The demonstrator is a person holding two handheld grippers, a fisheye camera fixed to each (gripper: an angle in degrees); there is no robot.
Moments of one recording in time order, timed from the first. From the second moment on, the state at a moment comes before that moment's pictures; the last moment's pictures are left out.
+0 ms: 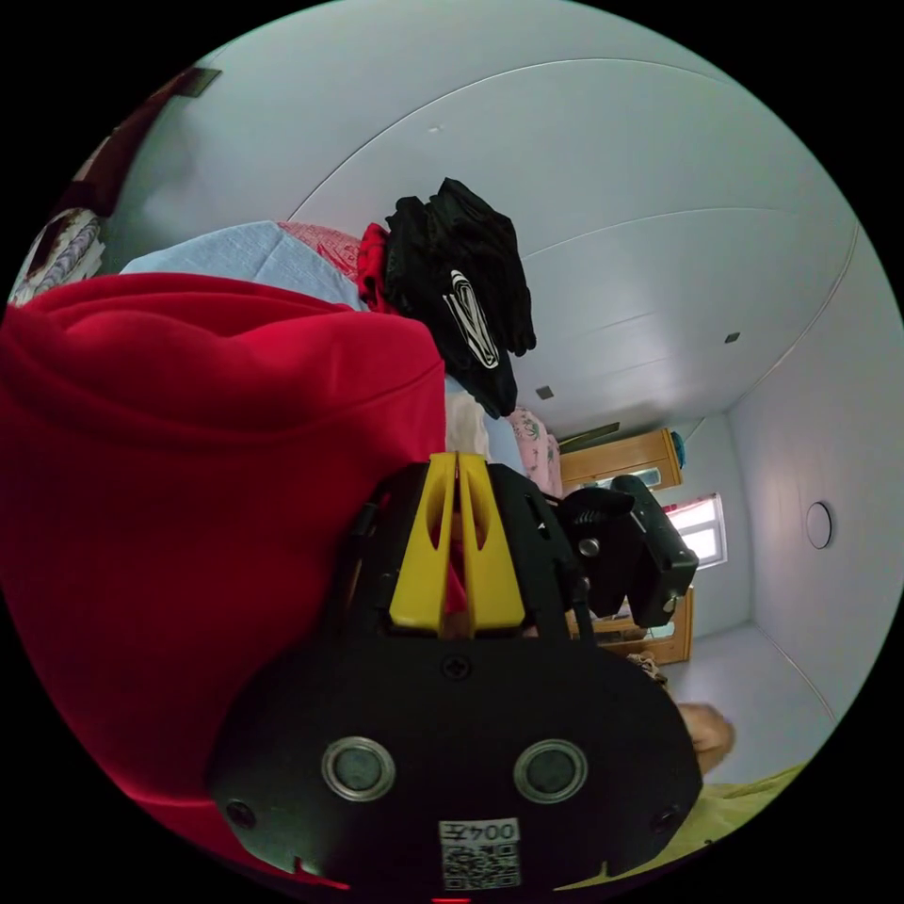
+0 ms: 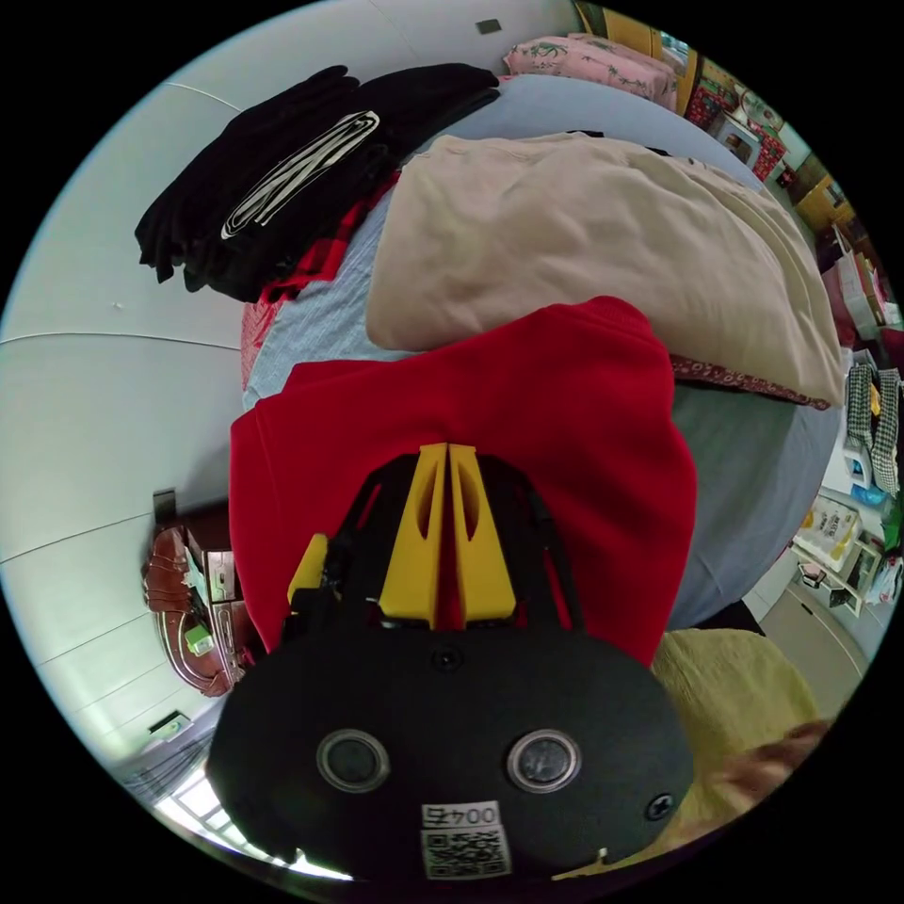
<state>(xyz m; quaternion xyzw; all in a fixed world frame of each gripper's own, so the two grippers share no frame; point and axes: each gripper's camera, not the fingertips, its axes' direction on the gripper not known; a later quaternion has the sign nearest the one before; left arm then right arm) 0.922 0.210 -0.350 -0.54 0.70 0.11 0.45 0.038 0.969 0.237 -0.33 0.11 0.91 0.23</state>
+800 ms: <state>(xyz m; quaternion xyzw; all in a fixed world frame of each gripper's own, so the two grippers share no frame) 0.915 0.211 -0.356 -0.55 0.70 0.10 0.44 0.031 0.977 0.231 -0.35 0.11 0.90 0.23</state>
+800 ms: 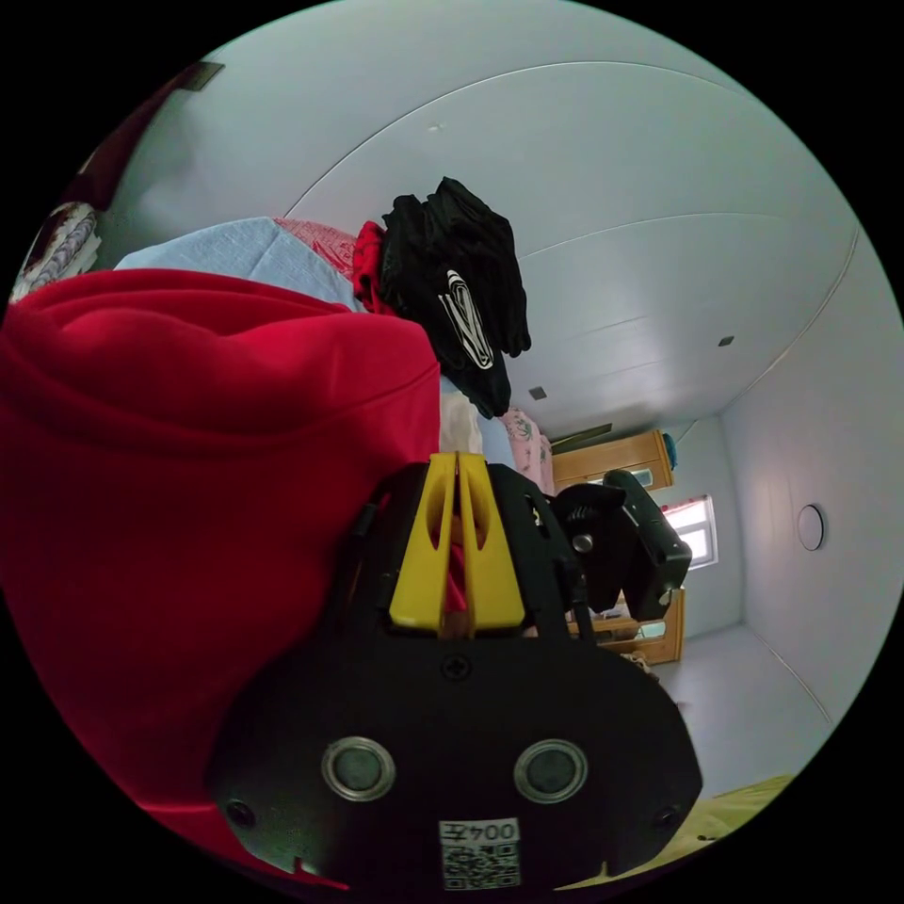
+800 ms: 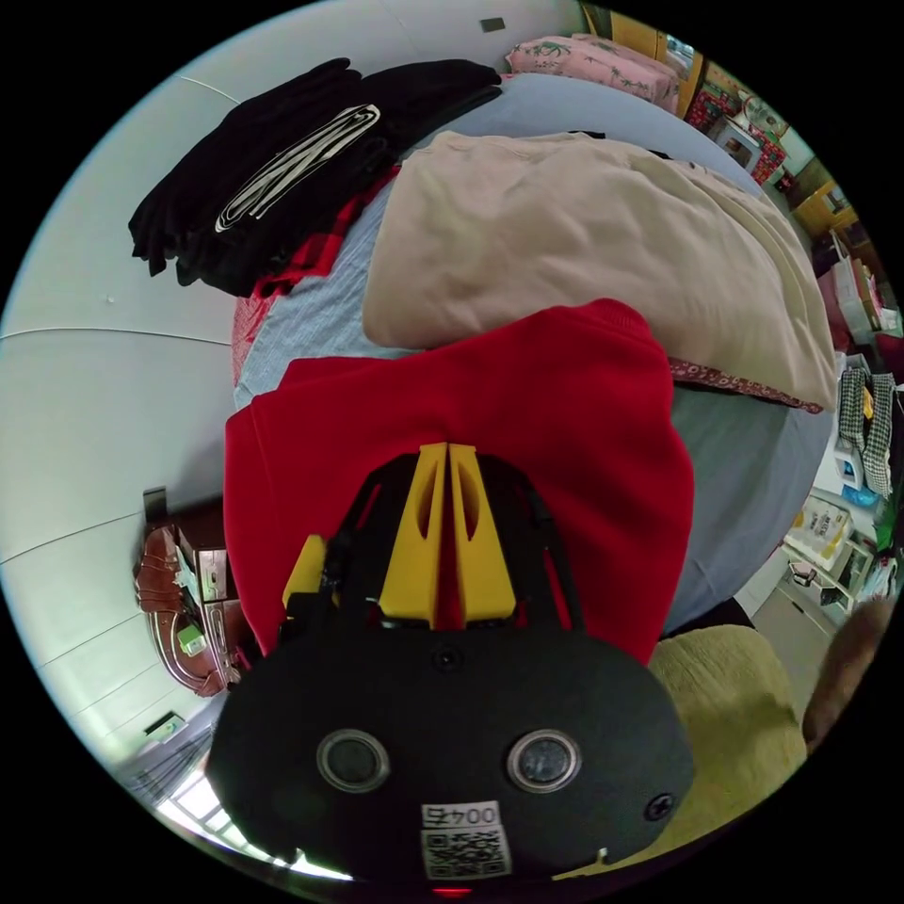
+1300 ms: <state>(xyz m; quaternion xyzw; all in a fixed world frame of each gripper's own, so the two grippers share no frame) 0.912 0.208 -0.365 -0.55 0.70 0.10 0.44 0.023 0.981 0.227 -0.35 0.11 0.90 0.23</state>
